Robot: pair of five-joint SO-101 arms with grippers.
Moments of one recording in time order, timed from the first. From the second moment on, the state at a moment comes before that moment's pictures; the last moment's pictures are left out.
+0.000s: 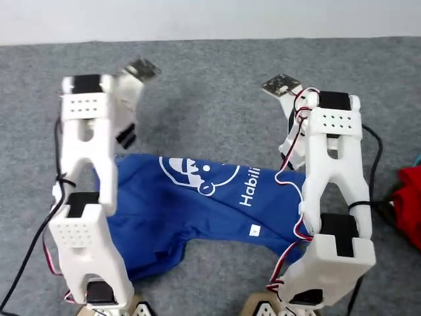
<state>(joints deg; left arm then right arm) -4.9 30.1 -26.5 98.8 -32.9 2.0 11.7 -6.9 88.8 37.3</state>
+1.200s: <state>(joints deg) -1.3 37.4 -26.9 98.6 -32.7 0.1 46.7 -31.2 79.7 37.2</state>
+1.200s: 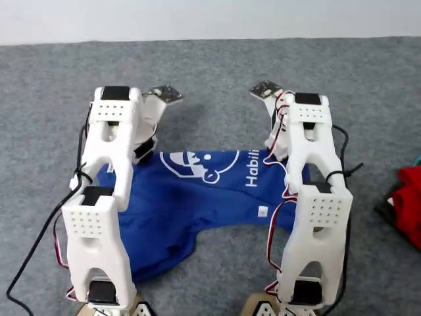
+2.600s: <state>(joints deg) 11.3 3.7 8.8 98.8 -34.4 3.2 47.3 -30.1 89.5 37.2</state>
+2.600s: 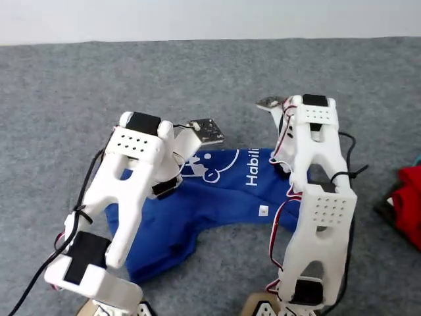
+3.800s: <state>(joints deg) 7.0 3.7 23.0 98.8 -44.6 2.1 39.4 -33.0 100.2 35.8</state>
